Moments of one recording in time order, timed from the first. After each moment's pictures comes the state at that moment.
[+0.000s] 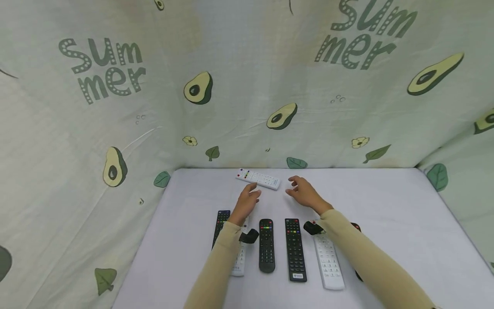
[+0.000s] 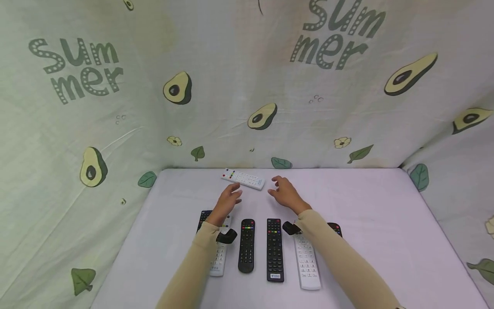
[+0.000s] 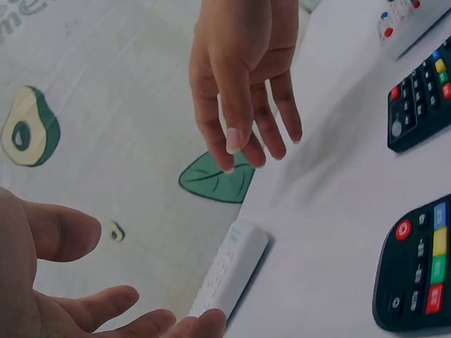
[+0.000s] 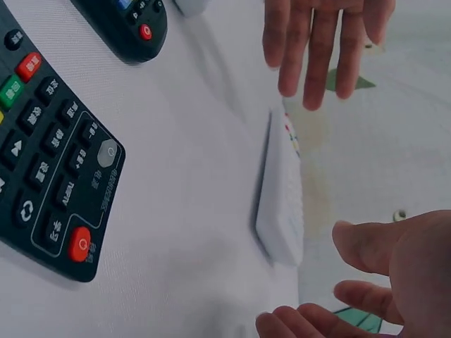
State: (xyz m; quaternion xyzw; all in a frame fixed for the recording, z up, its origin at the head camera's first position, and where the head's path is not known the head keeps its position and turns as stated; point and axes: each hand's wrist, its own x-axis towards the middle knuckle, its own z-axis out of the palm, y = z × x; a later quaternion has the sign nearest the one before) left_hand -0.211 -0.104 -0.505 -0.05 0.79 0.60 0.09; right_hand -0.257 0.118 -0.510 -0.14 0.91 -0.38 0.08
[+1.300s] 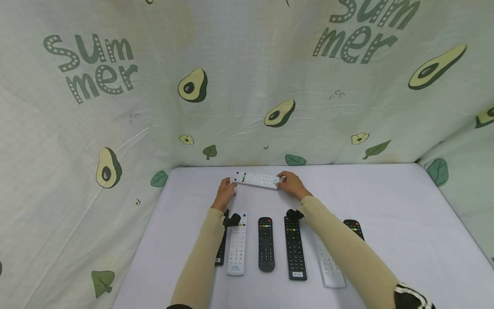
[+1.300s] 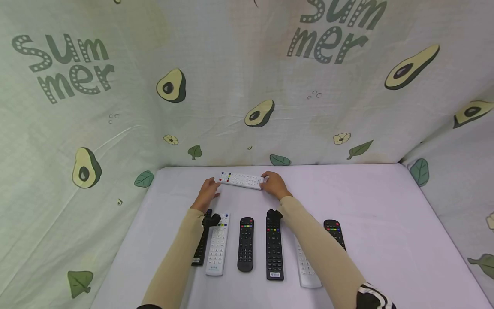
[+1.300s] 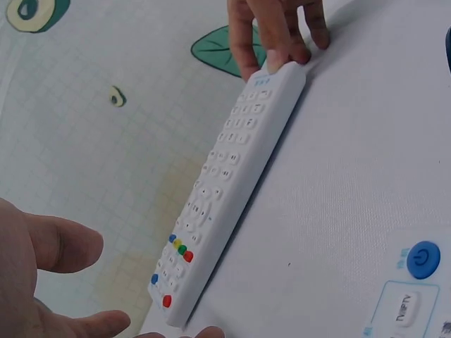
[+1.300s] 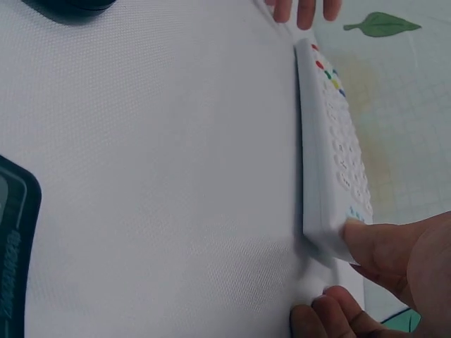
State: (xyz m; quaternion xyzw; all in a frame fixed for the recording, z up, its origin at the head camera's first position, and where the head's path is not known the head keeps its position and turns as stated) left_hand -0.258 -0.166 -0.526 -0.17 0.76 0.62 0.07; right_hand -0.301 0.085 -0.535 -0.06 0.91 -0.39 0.11
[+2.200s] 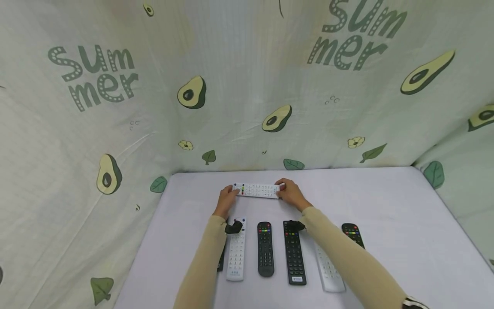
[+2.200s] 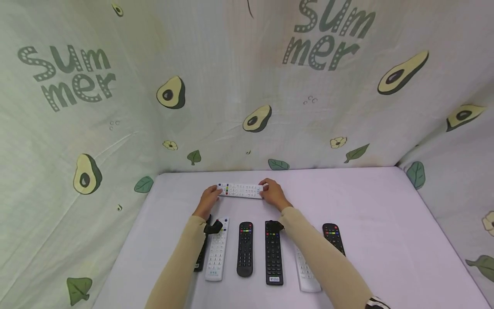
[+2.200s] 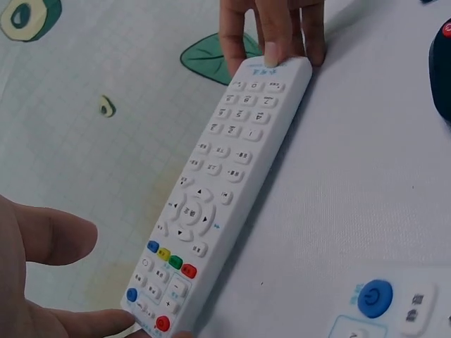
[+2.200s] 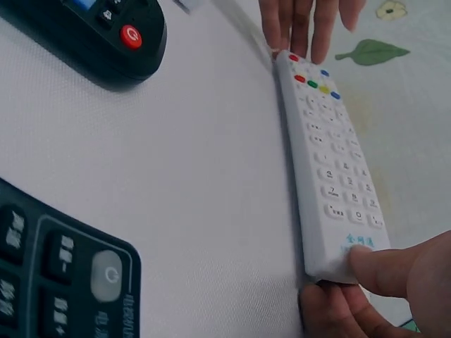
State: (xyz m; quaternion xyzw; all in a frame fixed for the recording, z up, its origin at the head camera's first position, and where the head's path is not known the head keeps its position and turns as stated) left_hand -0.247 -0.158 -0.529 -0.16 0.79 0.59 0.05; right_hand -0.283 0.085 -0.545 -0.05 0.88 -0.45 0.09
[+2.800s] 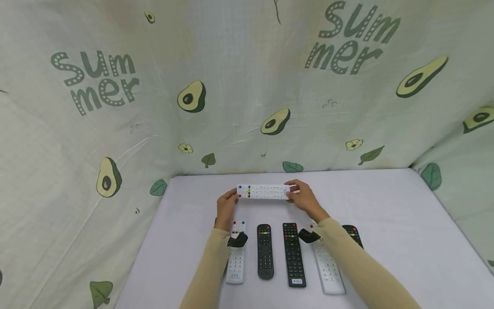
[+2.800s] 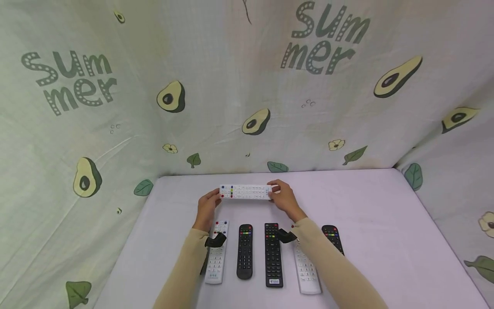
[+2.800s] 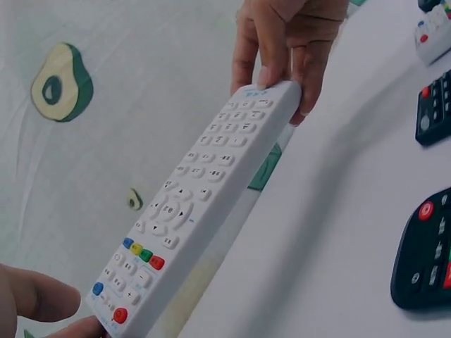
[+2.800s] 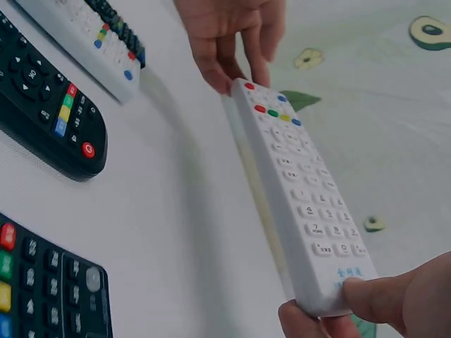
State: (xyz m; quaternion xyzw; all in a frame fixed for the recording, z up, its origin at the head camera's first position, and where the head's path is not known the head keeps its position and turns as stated) left_hand -0.219 -0.136 -0.513 -0.17 0.70 0.69 -0.04; right_hand -0.245 0.115 -0.510 -0.03 0.81 -0.58 0.07
